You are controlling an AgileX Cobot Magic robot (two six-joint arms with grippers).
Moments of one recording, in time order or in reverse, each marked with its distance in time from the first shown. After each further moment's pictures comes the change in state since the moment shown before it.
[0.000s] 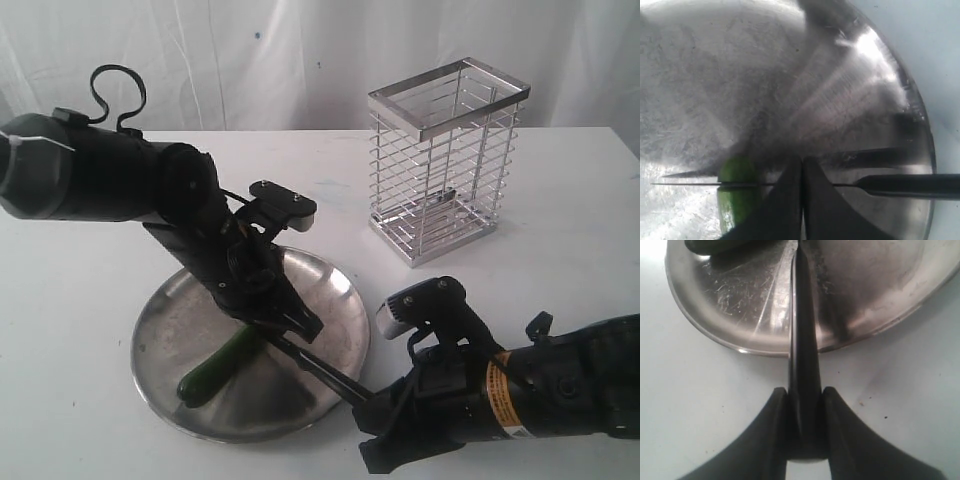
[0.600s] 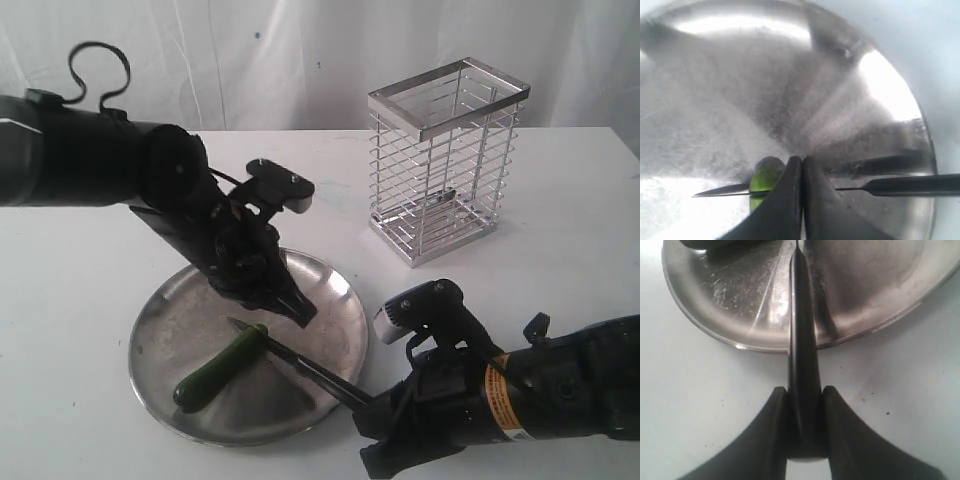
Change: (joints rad) left arm 0.000 -0.051 -0.002 0.057 -0.003 0.002; right arm 0.000 0.002 0.000 -0.022 0.004 0.005
